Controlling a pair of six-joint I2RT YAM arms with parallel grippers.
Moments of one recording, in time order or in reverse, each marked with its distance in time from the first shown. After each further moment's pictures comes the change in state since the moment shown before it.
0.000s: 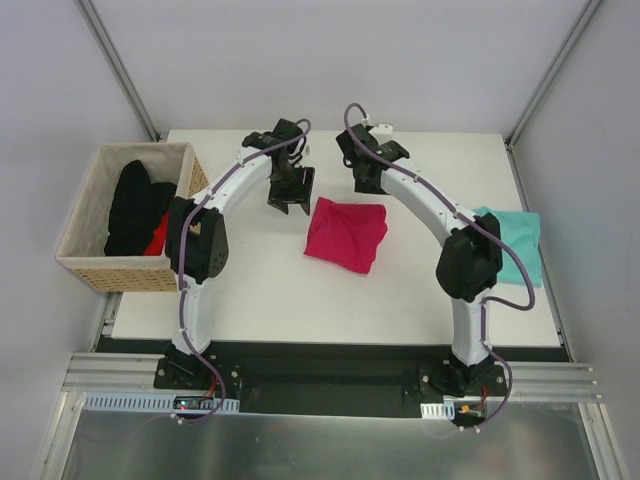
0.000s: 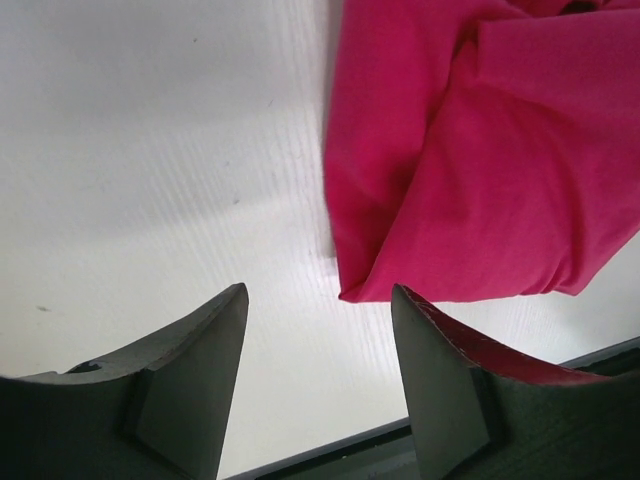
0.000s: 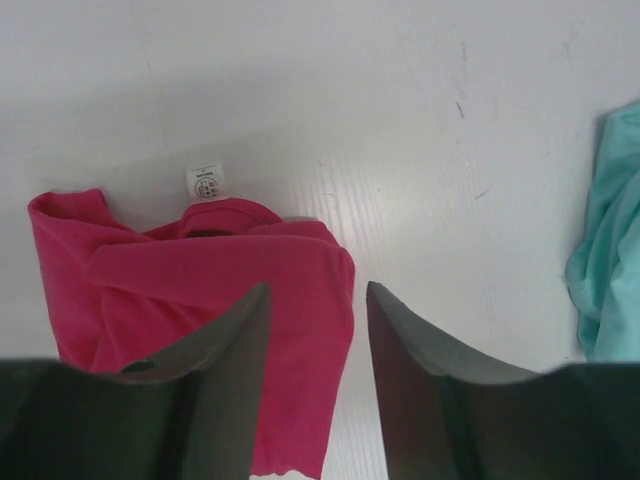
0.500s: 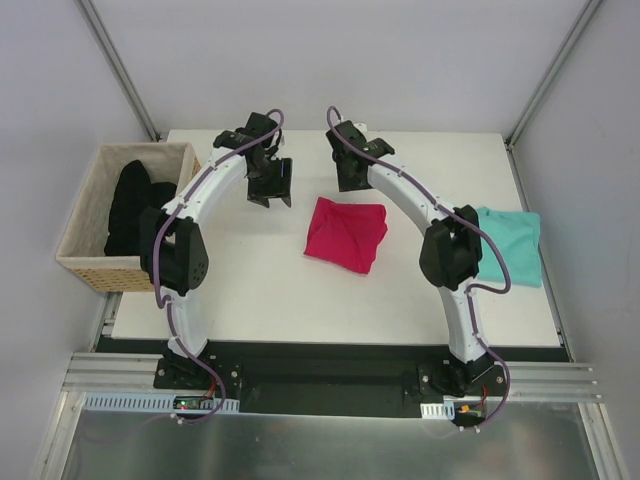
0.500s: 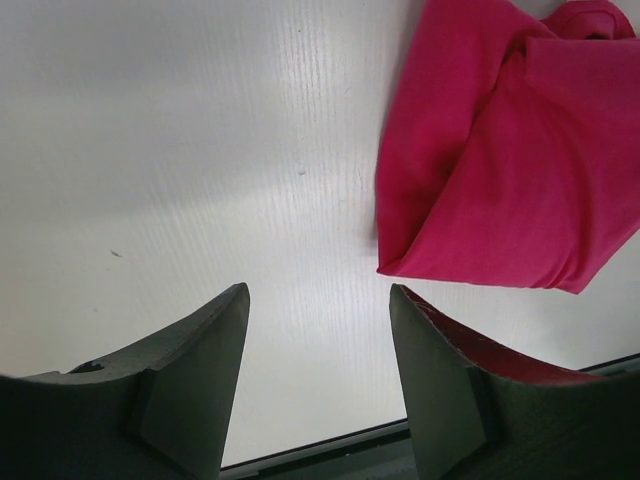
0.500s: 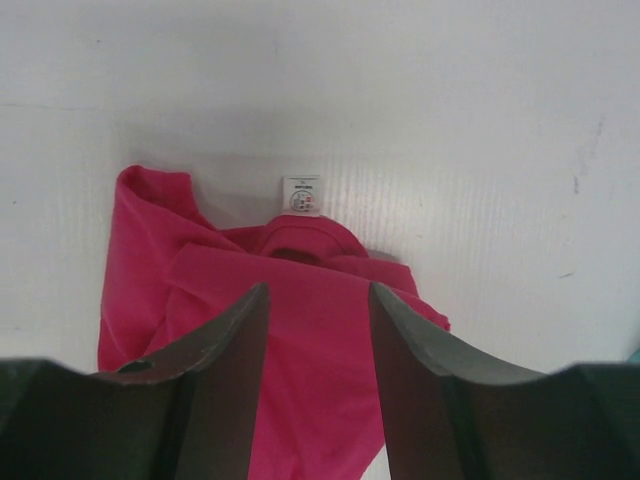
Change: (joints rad) left arm 0.077 -0.176 -0.141 0.036 -0.048 -0.025; right arm 0.000 0.188 0.184 0.056 -0.185 -0.220
